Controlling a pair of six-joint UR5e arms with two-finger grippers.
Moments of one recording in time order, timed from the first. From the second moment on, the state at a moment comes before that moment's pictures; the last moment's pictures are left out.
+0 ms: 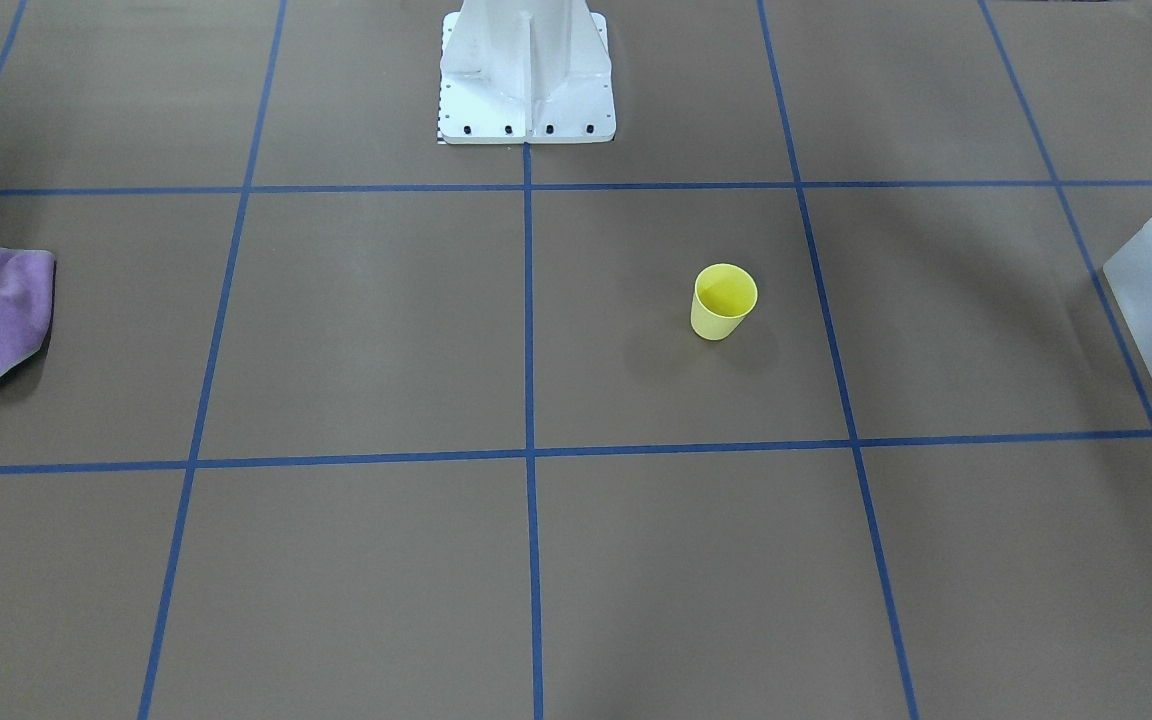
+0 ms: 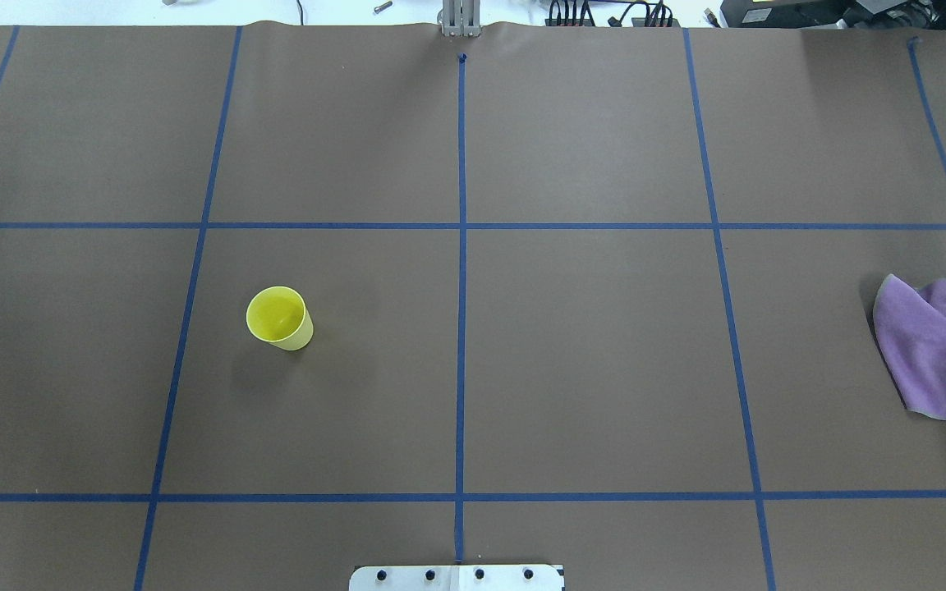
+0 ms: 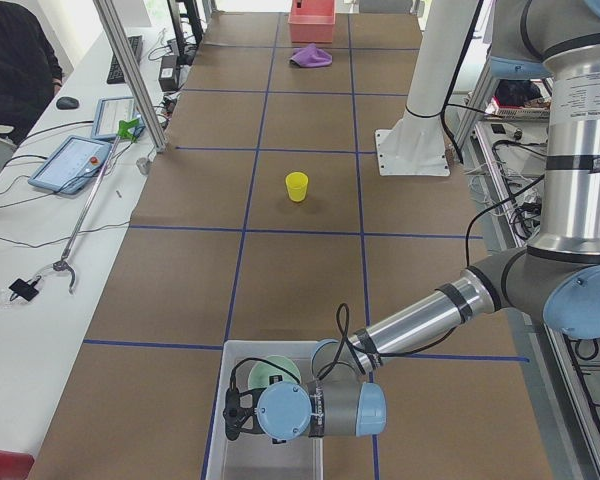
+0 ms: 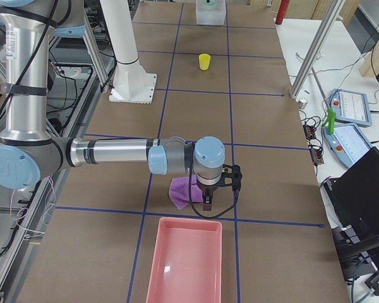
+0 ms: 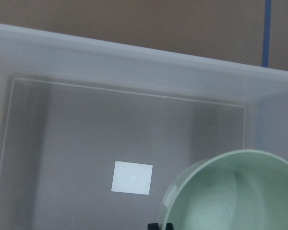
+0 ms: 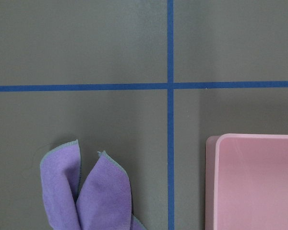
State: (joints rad) left arm -1.70 -1.55 -1.08 -2.09 -2.55 -0.09; right arm 1.57 -1.68 1.75 -1.56 2.40 0.08
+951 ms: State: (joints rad) left arm -1.60 -1.60 -1.14 -2.12 -2.33 -0.28; right arm 1.56 -1.68 1.75 -1.56 2.40 0.08
